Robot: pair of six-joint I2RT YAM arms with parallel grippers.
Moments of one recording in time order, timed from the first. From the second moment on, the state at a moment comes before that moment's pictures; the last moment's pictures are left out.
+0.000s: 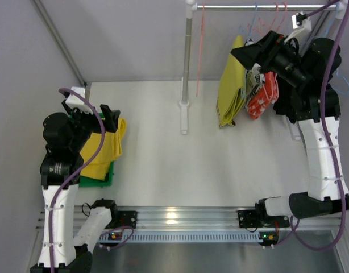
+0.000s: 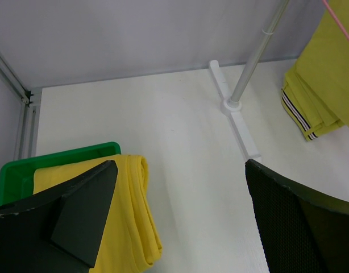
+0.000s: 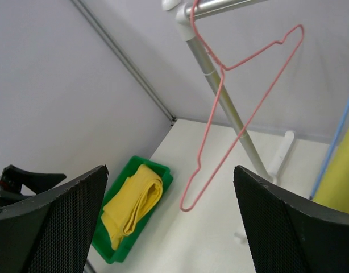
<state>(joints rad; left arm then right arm) -0.01 0.79 1.23 -0.55 0.24 -0.05 0.16 1.36 1.89 -0.44 -0.51 0.55</state>
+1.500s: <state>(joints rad) -0.01 0.84 1.23 -0.54 0.25 -0.07 -0.02 1.70 1.76 -0.09 -0.81 0.91</state>
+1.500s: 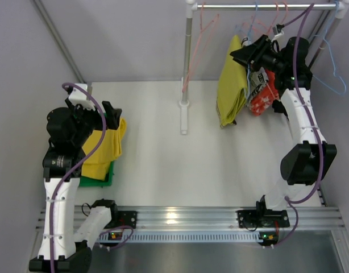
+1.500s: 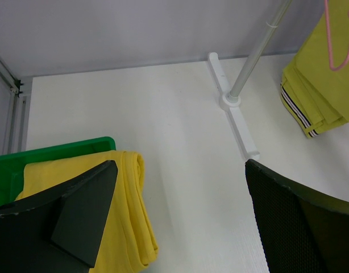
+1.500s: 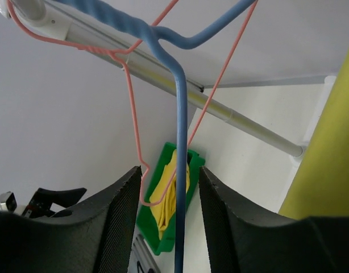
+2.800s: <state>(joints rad) -0.01 0.83 1.23 -0.53 0.25 -0.08 -0.02 1.68 1.76 0.04 -0.86 1.10</state>
